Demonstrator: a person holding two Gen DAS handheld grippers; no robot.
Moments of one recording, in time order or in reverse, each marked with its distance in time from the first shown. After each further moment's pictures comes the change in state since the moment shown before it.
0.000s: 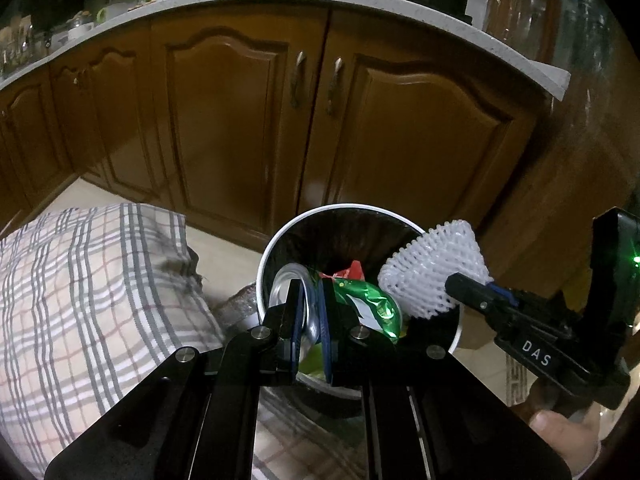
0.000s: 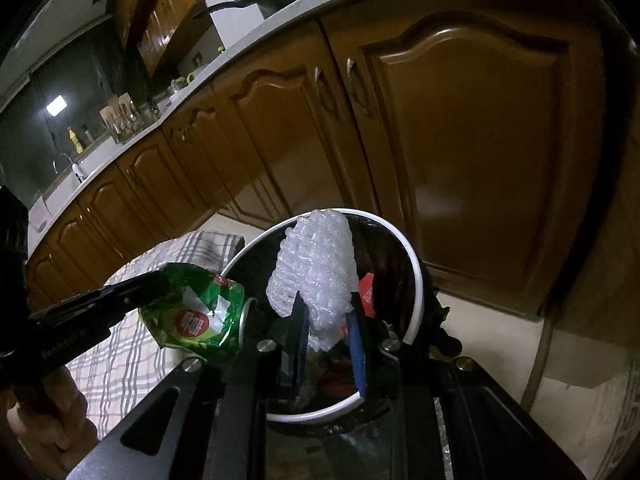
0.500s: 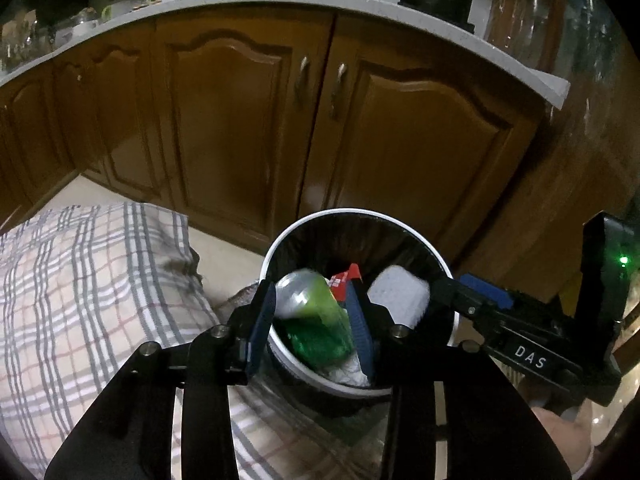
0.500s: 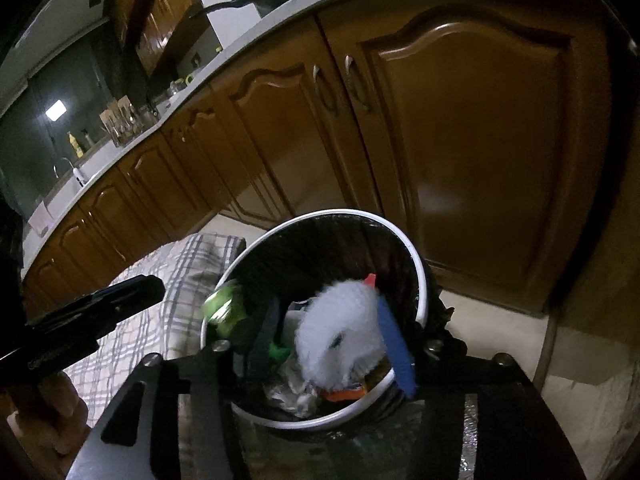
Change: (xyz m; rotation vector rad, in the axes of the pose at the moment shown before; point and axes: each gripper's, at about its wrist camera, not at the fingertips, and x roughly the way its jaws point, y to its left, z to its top) left arm -0.011 0.004 0.000 -0.022 -0.015 -0.009; right arm 0.001 0.000 0.002 0.023 0.001 0.015
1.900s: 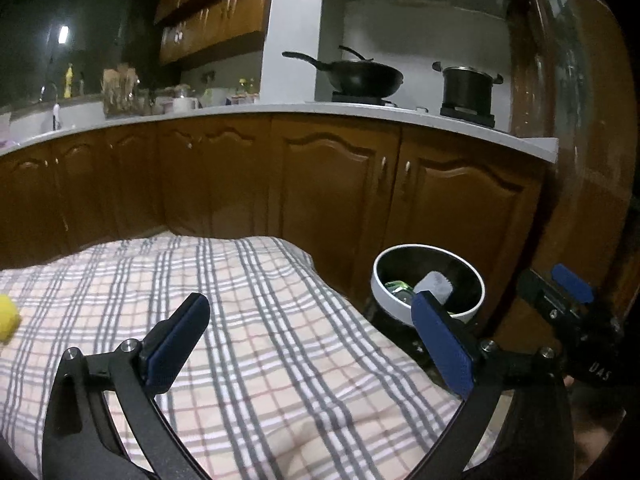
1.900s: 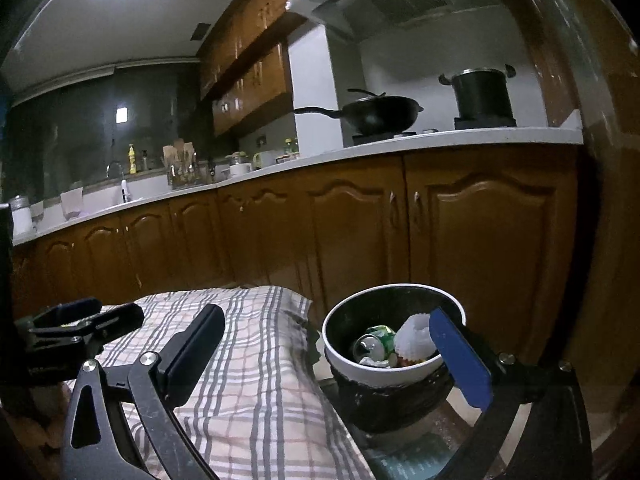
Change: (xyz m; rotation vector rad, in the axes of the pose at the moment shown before) left arm -0.182 0.048 -0.130 -0.050 -0.396 0.255; right arm -0.126 0.124 -0.108 -0.259 -0.455 -0.005
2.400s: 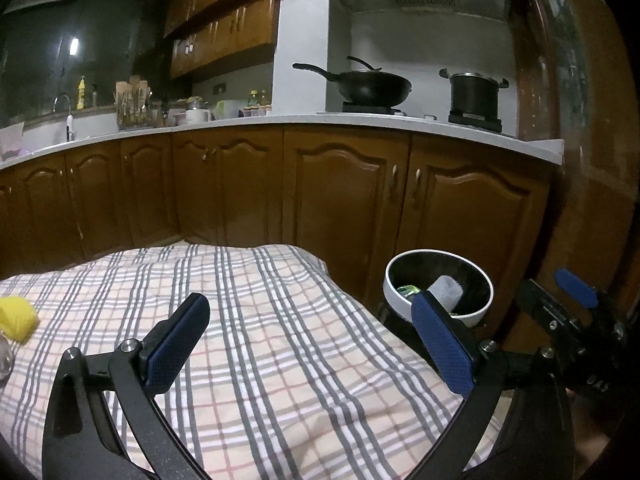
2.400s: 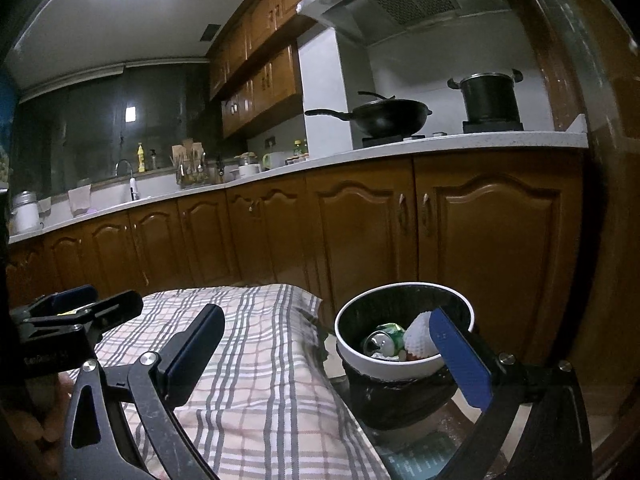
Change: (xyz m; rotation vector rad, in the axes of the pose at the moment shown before) left arm -0.017 0.000 -0.004 0.011 -0.031 0.051; right arm -0.011 0.010 -0.007 -0.009 -0.010 0.026
